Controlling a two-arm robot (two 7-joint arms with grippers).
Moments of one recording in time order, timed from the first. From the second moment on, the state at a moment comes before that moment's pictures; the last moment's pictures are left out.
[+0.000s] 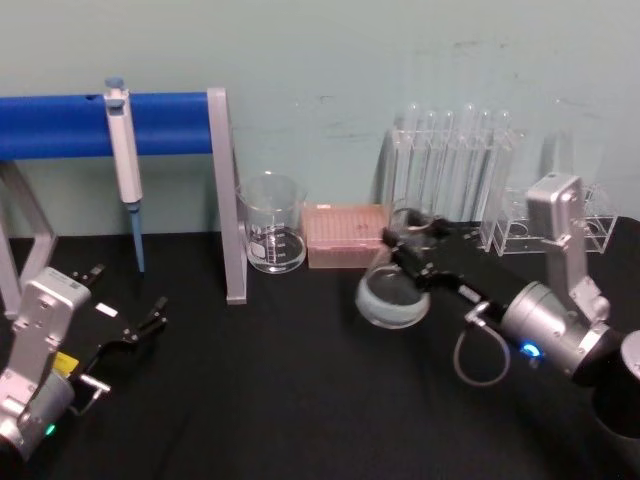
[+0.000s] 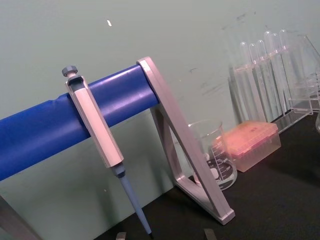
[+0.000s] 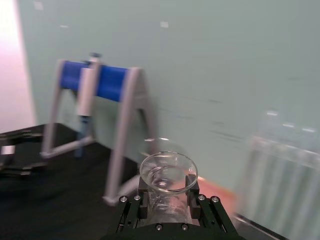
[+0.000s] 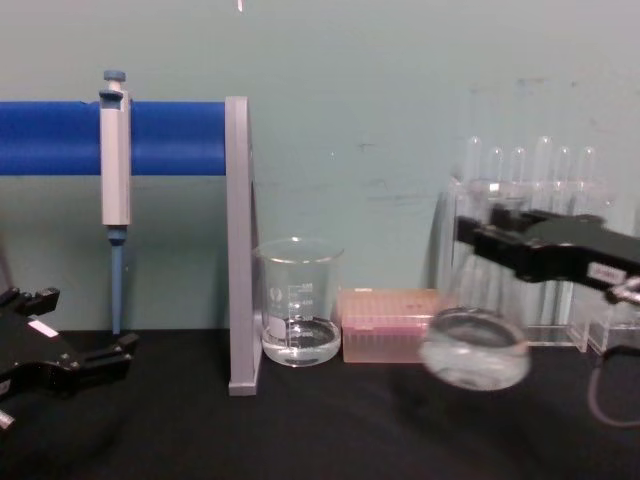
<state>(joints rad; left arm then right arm) -0.20 0.60 0.45 -1.41 -0.25 -0.12 0.03 0.36 0.37 -0.37 -1.34 0.41 -0.10 0.45</state>
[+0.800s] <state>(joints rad) -0.20 0.60 0.45 -1.41 -0.25 -0.12 0.03 0.32 0.36 -0.24 -1.34 0.36 -0.07 0.34</state>
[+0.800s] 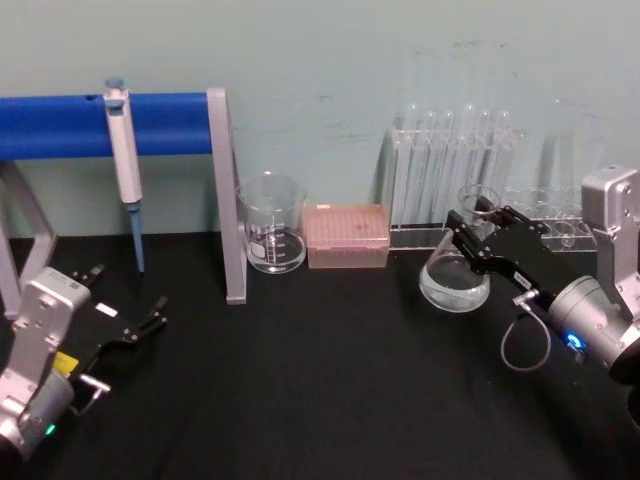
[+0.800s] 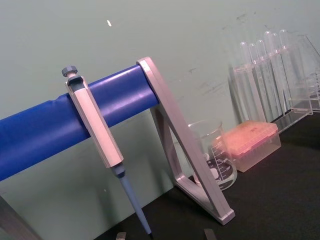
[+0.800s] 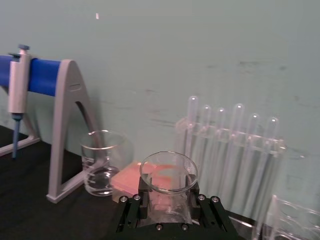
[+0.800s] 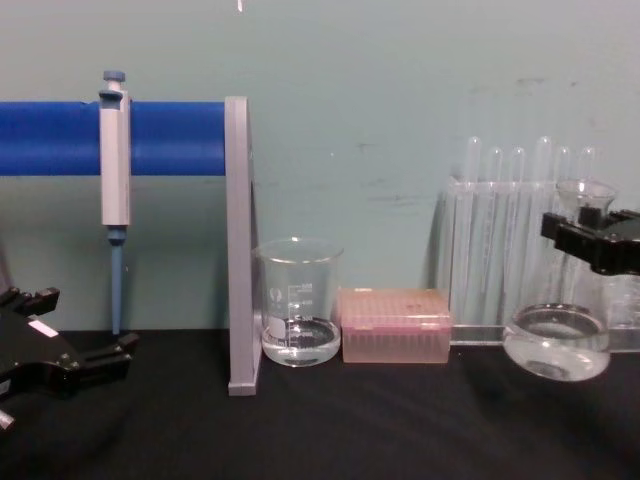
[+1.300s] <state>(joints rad) -0.20 0.60 0.45 -1.41 -0.25 -0.12 0.03 0.34 0.35 -0.32 -1.35 0.37 -0.08 0.49</state>
